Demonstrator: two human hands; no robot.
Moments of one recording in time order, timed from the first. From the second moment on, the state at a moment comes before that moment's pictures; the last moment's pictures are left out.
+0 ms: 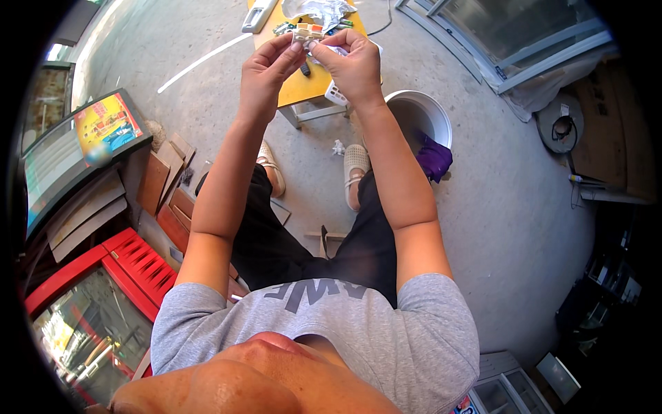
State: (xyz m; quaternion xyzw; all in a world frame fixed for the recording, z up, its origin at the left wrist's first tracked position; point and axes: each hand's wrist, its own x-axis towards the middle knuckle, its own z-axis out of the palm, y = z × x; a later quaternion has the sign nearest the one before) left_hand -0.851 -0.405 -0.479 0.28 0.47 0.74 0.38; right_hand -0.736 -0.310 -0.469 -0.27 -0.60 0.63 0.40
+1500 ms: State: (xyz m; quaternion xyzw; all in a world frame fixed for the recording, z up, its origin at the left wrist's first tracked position) left_hand -0.786 -0.536 -0.258 0.30 0.40 0.61 0.62; right_hand -0.741 -0.297 -0.480 -0.22 -0.46 0.72 0.47
